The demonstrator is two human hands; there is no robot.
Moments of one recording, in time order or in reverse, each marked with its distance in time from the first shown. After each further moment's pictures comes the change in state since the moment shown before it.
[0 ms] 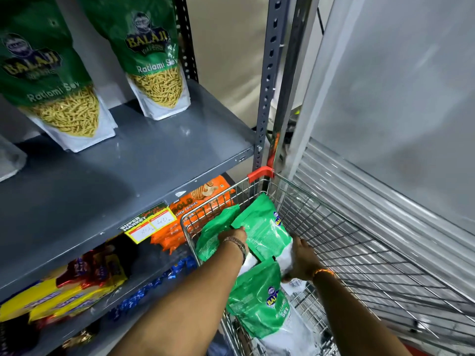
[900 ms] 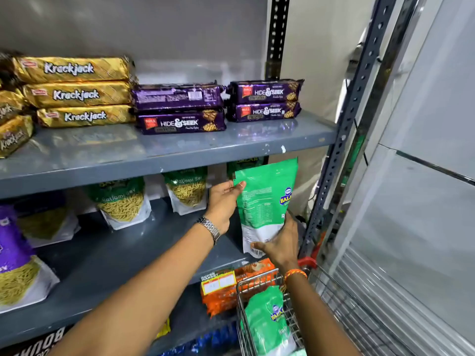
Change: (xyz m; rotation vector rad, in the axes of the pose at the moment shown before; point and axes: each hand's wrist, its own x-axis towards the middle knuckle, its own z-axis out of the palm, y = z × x) left_hand -0.233 0.265 -0.147 -0.161 -0.300 0.903; right_hand -0.049 -0.290 -0.174 0.563 0.682 -0.425
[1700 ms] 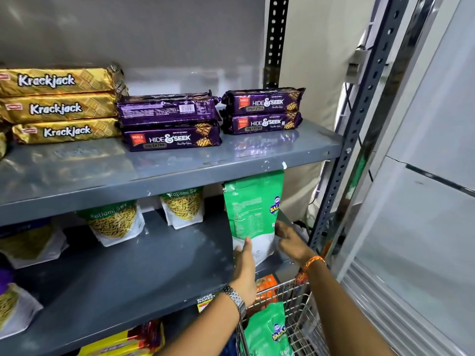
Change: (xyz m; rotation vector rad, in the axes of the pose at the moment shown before) left_hand -0.018 -0.106 0.025 -0.100 0.107 -0.509; right_hand 0.075 0.006 -0.012 0.343 -0.494 0.157
